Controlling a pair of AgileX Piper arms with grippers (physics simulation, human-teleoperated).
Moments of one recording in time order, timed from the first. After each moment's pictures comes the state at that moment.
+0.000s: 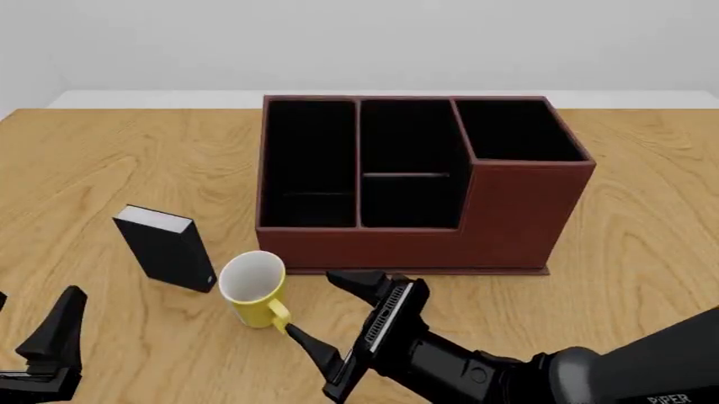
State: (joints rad) left arm 0.00 0.00 0.00 0.00 0.00; right arm 0.99 1.75 -0.47 -1.10 -0.15
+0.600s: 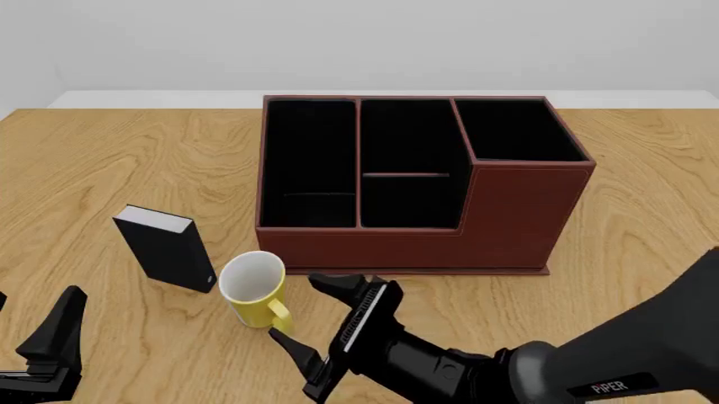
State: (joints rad) left arm 0.00 0.00 0.00 0.00 0.00; right arm 1.01 1.85 -0.55 -1.09 -0.15
